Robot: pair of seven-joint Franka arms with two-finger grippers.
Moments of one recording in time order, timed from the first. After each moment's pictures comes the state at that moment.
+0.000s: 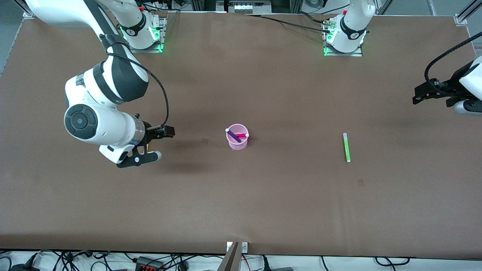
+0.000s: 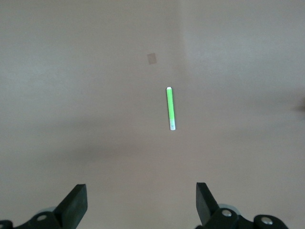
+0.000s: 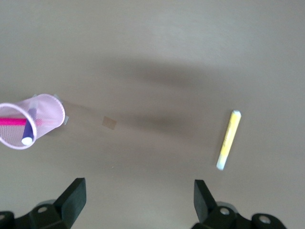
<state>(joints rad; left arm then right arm) -0.01 0.07 0.04 -1.55 -0.01 1.56 0.10 0.06 0.57 0.35 -1.30 -0.04 1.67 0.26</state>
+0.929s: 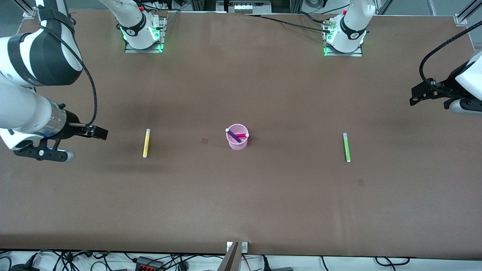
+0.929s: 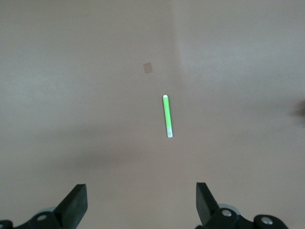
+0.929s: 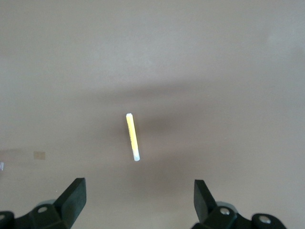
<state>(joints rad) -0.01 0.06 0.02 -1.55 -0.01 1.59 0.10 0.03 0.39 0.12 -1.29 -0.09 1.58 0.30</state>
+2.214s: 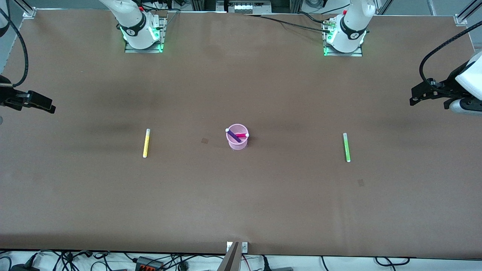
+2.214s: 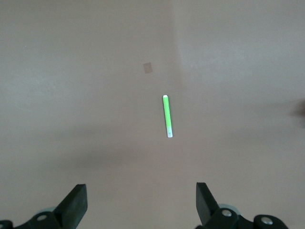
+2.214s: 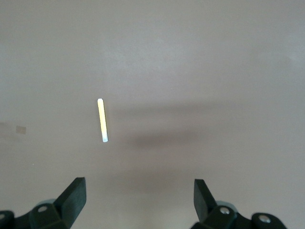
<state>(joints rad) -0.01 0.06 0.02 -1.55 -0.01 1.59 0.10 -0.01 0.13 -0.04 -1.50 -0.02 1.59 0.01</state>
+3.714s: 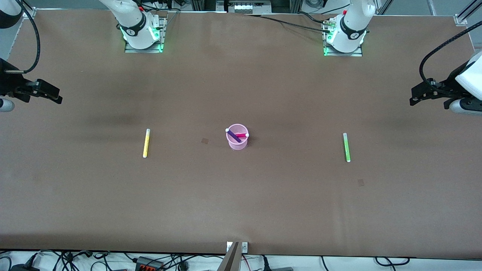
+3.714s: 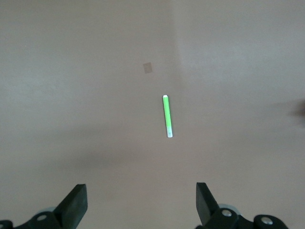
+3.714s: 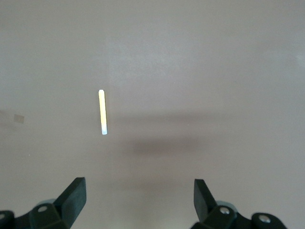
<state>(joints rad) -0.01 0.06 0.02 -1.55 -0.01 1.59 0.10 -0.02 0.03 -0.04 -1.64 -0.02 1.65 -0.02</state>
